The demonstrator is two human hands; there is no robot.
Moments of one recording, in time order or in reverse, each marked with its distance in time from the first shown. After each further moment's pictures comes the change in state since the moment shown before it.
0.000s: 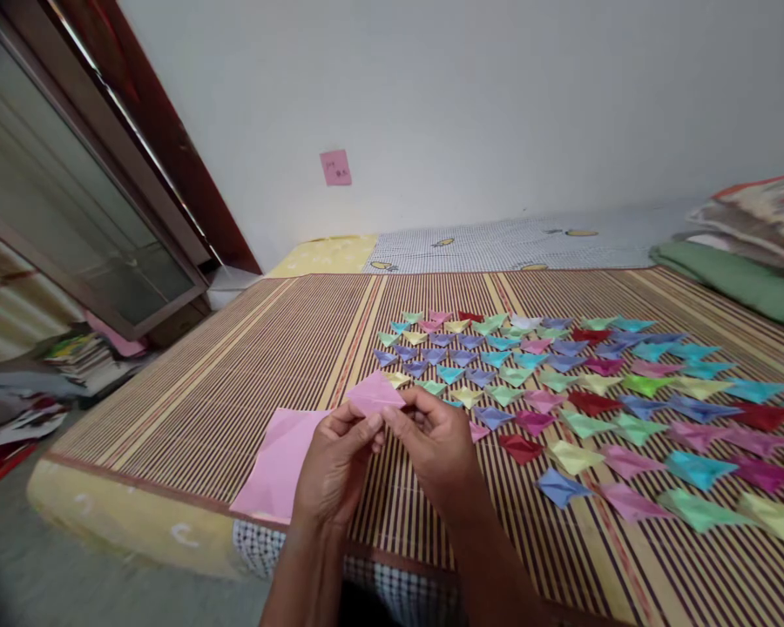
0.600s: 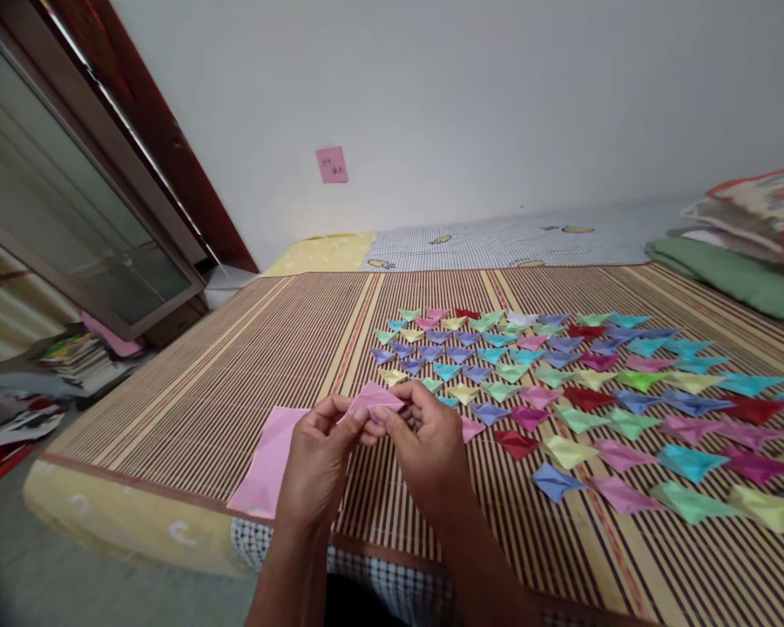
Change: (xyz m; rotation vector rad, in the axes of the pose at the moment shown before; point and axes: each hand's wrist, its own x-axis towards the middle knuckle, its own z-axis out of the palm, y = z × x) left_hand -0.006 0.011 -0.004 0.321 0.068 0.121; right_hand -0.001 0.001 0.001 -0.305 0.043 -0.087
